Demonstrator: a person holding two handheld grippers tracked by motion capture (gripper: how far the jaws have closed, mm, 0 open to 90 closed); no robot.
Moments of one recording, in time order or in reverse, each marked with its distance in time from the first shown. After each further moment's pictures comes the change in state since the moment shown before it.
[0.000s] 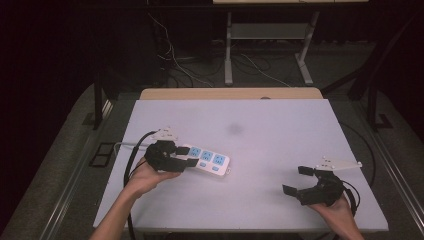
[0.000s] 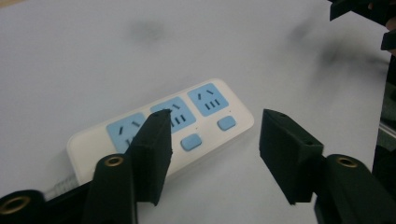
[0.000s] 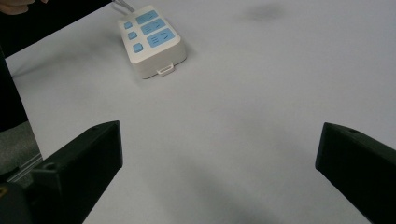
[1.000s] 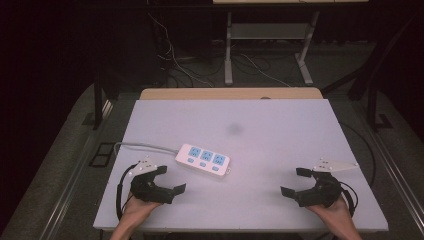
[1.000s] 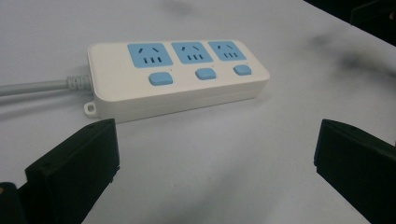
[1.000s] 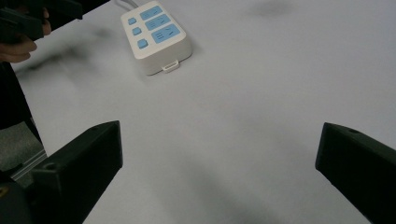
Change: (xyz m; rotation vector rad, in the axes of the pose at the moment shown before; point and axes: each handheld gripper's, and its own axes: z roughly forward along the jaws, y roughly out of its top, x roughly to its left) left arm -0.015 -0.088 -0.005 -0.156 0.093 -0.111; right arm 0.004 -0.002 0.003 0.012 0.009 0.001
